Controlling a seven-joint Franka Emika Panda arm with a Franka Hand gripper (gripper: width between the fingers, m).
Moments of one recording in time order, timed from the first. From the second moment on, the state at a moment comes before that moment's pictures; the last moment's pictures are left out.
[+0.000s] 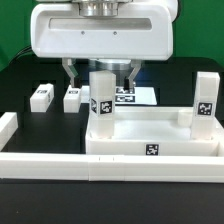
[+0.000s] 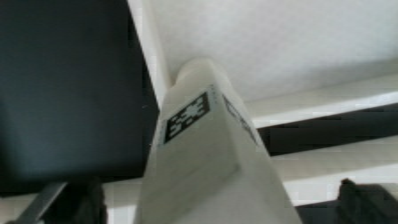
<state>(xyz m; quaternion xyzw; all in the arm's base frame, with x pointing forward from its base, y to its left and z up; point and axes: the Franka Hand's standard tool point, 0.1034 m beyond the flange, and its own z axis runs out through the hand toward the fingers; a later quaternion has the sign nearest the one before) 0.596 -0.046 0.107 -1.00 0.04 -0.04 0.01</state>
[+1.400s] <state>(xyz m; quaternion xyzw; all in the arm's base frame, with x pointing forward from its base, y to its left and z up) 0.595 -0.048 0.106 -0.99 0.11 -0.04 0.01</state>
